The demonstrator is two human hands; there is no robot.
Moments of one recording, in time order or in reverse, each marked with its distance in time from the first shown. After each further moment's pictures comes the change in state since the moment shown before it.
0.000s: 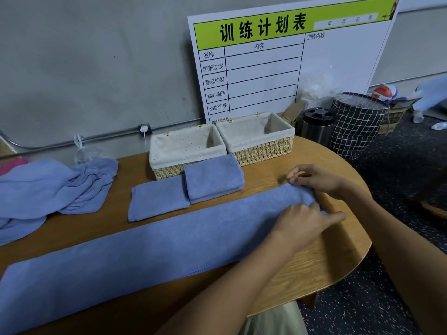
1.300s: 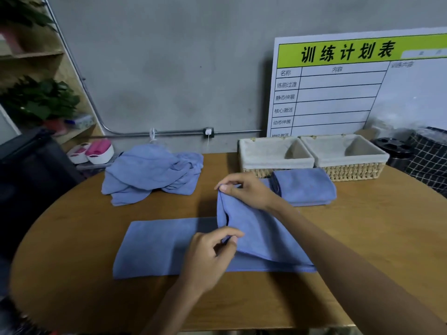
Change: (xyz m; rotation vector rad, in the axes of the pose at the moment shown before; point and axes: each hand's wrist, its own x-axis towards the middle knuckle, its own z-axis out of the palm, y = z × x) left_hand -0.350 -0.105 -0.057 -0.810 0.606 -0.863; right_hand 0.040 -0.229 0.318 -0.020 -0.219 -0.682
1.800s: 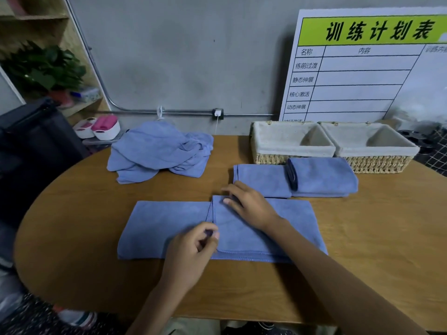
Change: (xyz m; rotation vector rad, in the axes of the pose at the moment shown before) left_hand -0.023 -0.045 -0.022 0.196 0.069 -0.246; right_hand -0.026 0.056 0.062 -0.474 -0.015 -0.053
